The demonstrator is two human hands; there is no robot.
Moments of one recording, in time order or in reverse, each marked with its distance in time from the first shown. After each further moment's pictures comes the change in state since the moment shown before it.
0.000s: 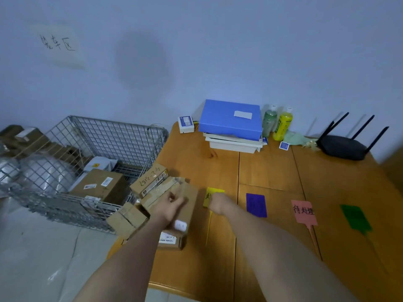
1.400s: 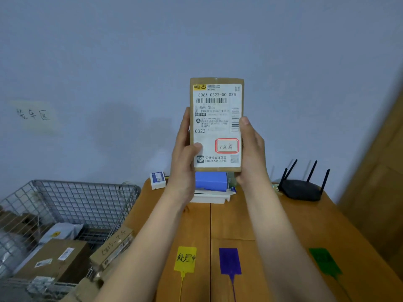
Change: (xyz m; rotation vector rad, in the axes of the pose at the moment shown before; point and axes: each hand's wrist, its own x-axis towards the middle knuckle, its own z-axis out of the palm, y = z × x) left_hand -0.142 0.292 0.001 -0.917 -0.267 1.131; right_hand -0.222 -0.002 -0.239 1.447 0.780 -0.928
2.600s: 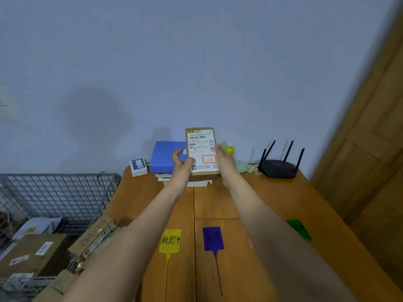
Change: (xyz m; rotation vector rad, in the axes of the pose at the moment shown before) left_hand 0.000 -0.124 -0.027 0.285 0.205 -0.636; right_hand 0.024 0.107 -0.080 -0.441 0.242 0.500
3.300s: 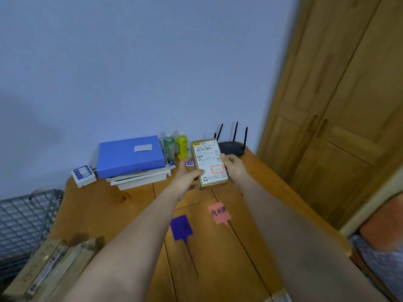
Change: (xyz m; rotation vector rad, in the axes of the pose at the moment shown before) left_hand -0.012 -0.060 0.086 0.200 -0.438 -0.158; right_hand -0.033 0.057 -0.140 -0.162 0.314 0.055
